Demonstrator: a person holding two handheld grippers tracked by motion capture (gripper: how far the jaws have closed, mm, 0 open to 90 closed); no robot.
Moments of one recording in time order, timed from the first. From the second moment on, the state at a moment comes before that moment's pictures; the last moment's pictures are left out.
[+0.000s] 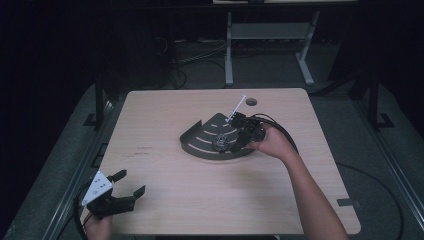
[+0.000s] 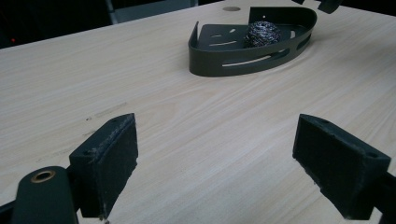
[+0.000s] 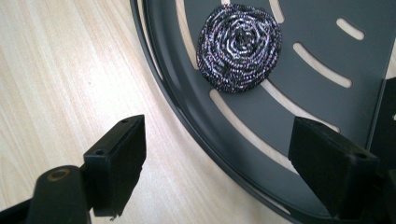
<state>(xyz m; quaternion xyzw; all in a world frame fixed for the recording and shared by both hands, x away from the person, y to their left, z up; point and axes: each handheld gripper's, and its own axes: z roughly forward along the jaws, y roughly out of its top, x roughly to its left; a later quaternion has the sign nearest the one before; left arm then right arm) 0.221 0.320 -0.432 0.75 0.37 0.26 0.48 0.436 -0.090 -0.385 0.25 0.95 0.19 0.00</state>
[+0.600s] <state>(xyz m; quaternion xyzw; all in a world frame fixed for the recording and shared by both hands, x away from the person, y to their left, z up) 0.221 0.320 -0.432 0.76 0.37 0.26 0.47 0.419 -0.111 -0.390 0.25 0.95 0.18 0.00</state>
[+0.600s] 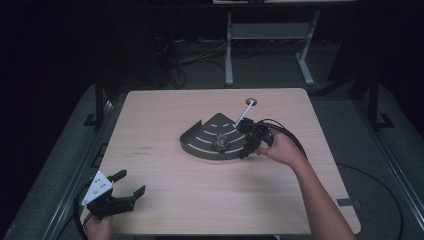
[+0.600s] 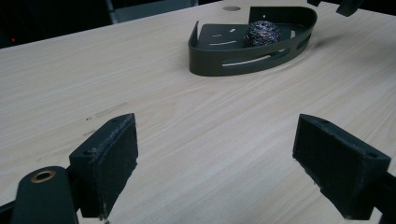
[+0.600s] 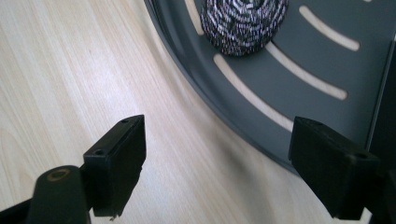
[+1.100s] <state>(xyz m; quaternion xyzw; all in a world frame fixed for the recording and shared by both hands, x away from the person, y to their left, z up) 0.221 0.319 -0.432 0.76 0.37 0.26 0.47 0.405 -0.128 -0.393 0.26 0.95 0.17 0.01</state>
